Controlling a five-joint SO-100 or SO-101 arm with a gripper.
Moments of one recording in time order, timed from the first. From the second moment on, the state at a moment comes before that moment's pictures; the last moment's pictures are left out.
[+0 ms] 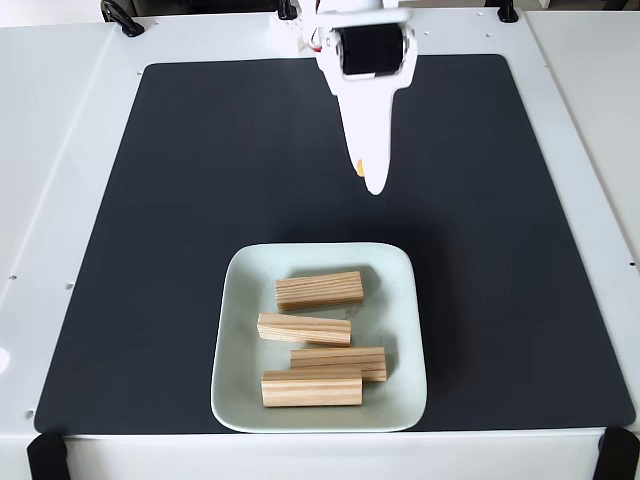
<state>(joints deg) -16.6 86.6 77.4 64.2 -0.8</state>
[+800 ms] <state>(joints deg) -7.6 159.9 140.7 43.6 8.8</state>
